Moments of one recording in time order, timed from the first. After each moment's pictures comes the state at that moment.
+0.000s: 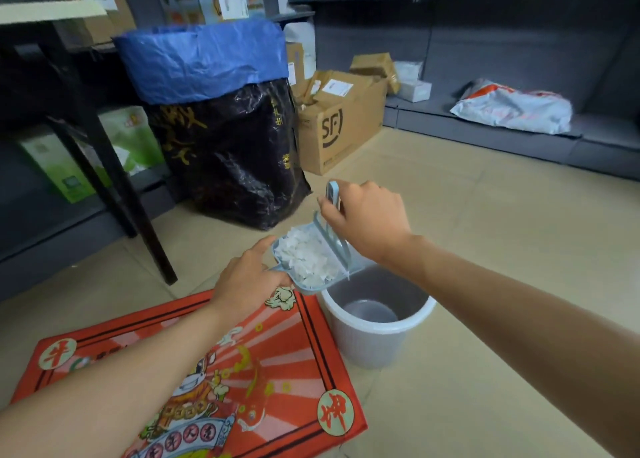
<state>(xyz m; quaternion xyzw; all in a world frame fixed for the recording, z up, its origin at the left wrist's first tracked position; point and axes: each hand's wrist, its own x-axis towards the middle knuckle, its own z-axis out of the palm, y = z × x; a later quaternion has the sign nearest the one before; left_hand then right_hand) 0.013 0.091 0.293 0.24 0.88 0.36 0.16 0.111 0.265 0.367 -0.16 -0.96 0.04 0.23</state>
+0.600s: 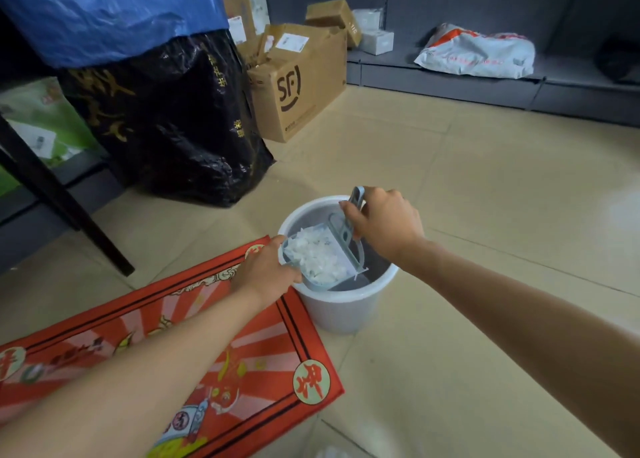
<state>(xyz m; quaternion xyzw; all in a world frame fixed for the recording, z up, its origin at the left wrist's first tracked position) 0.045 0.168 0.231 0.28 0.89 0.28 0.22 0.163 0.336 0.276 -0.33 -0.91 0.18 0.17</state>
